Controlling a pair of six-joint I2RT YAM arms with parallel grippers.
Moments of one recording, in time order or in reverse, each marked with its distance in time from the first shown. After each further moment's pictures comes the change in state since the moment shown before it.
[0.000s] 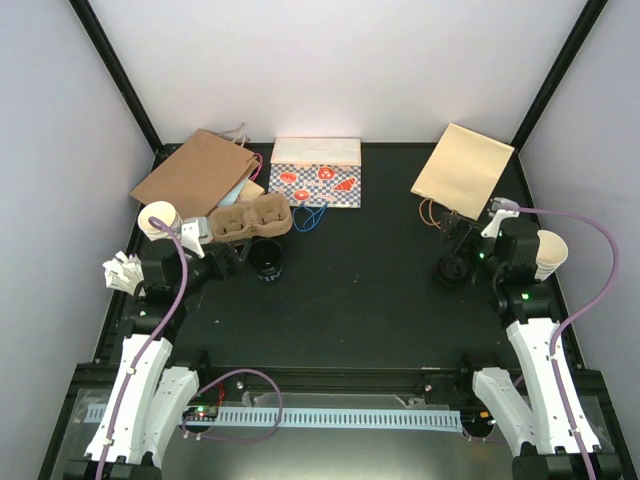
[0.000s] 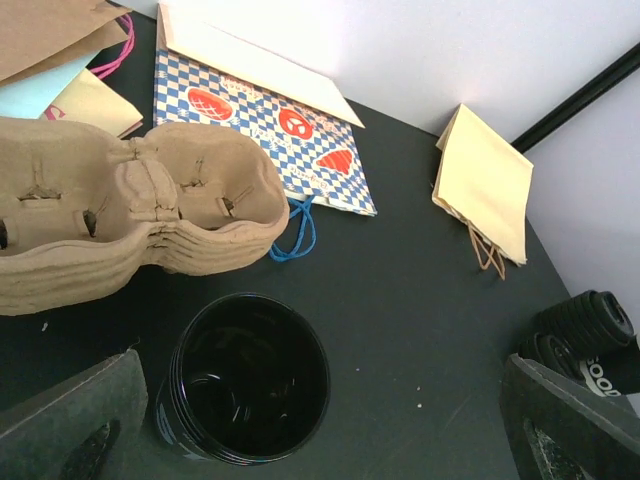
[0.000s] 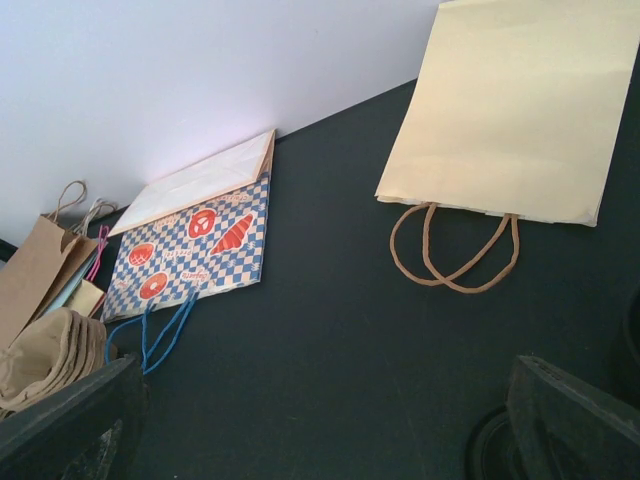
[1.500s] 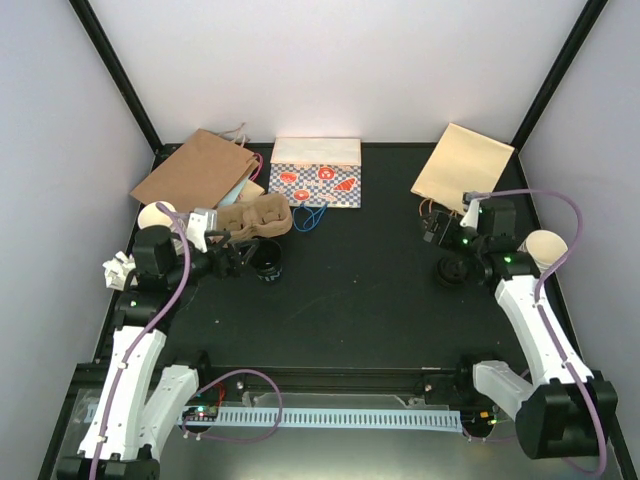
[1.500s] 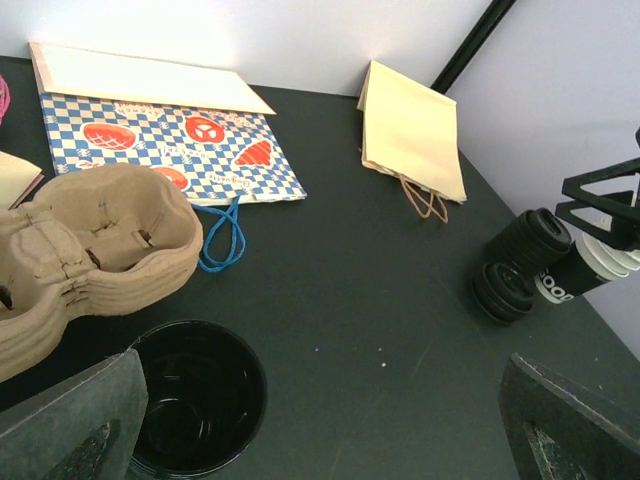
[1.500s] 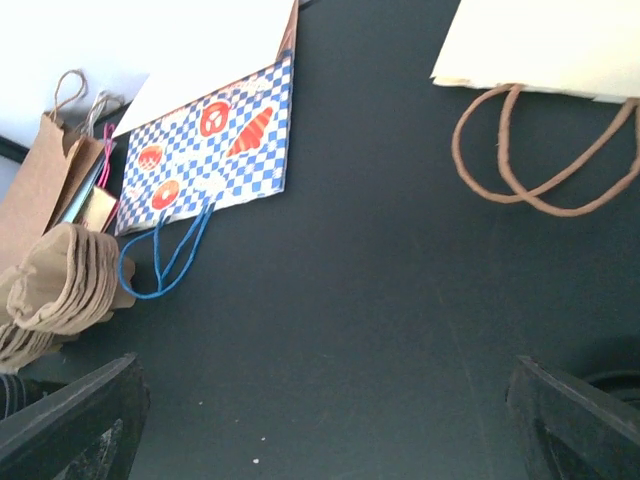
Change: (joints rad) left arm 0.000 0.063 0.159 -0.106 0.179 0.230; right arm 0.012 0.266 0.031 0.029 -0.166 0.005
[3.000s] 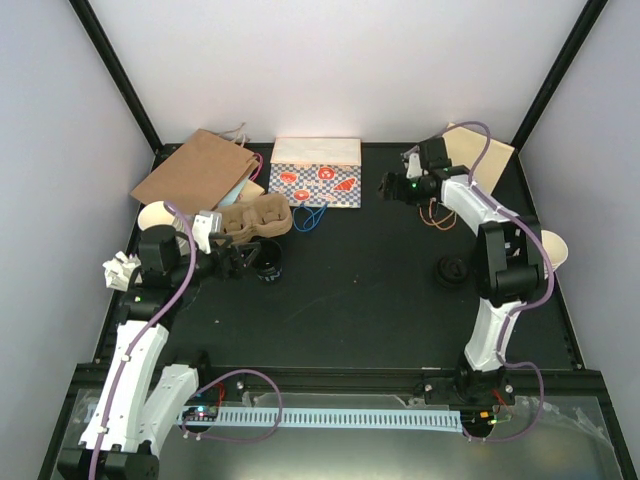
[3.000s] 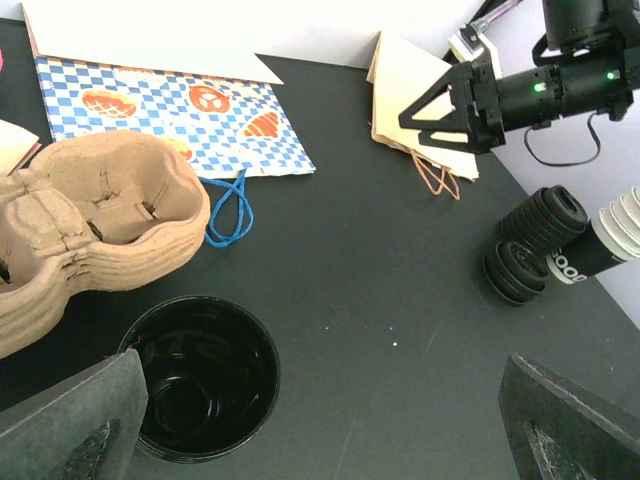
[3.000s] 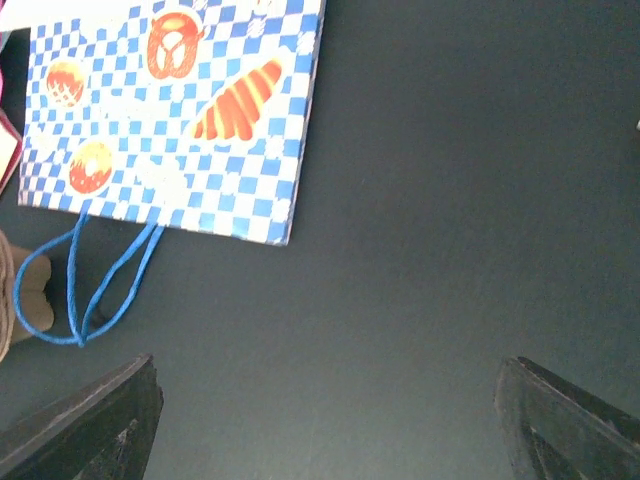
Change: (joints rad) left arm 0.000 0.032 -0.026 -0.007 0.001 0.037; right arm 0.148 0.892 0.661 -0.089 -0.034 -0.152
